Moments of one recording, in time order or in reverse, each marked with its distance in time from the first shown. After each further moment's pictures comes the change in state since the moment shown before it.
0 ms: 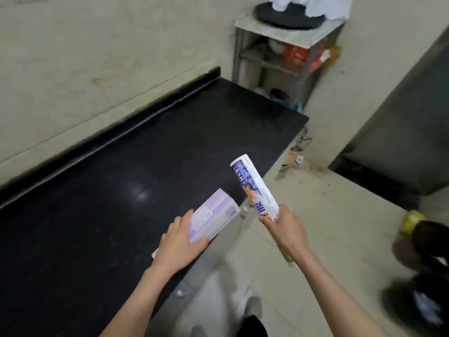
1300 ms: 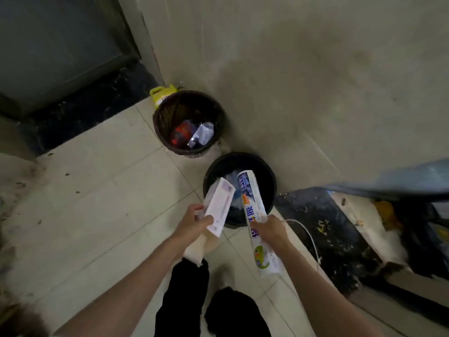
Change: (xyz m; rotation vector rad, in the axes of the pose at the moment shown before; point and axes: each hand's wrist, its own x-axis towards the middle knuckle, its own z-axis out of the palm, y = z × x) left_hand 0.131 0.644 0.822 0.237 -1.223 0.132; right_hand 0.127 0.875 -0.089 0.918 0.097 1.484
